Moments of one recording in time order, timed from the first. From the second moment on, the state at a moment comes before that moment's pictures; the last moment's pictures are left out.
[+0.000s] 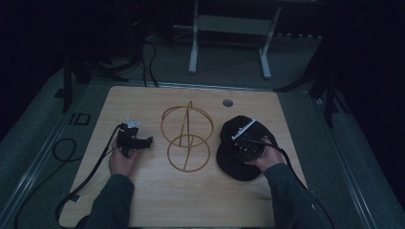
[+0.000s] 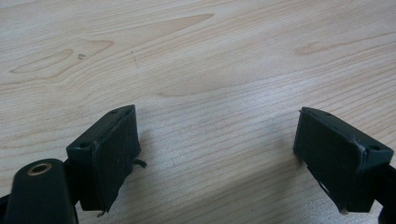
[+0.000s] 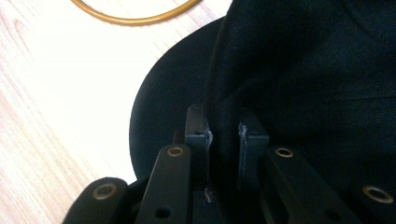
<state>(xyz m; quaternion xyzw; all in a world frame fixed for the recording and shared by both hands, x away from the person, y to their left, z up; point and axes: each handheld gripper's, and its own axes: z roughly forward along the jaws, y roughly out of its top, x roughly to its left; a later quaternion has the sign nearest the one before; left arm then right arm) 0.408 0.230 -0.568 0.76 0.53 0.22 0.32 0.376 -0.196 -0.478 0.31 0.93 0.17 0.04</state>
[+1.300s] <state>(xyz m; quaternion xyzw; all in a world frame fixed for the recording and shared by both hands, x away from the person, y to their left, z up) 0.408 0.230 -0.568 0.76 0.53 0.22 0.32 0.373 -0.204 -0.416 0.29 0.93 0.19 0.09</state>
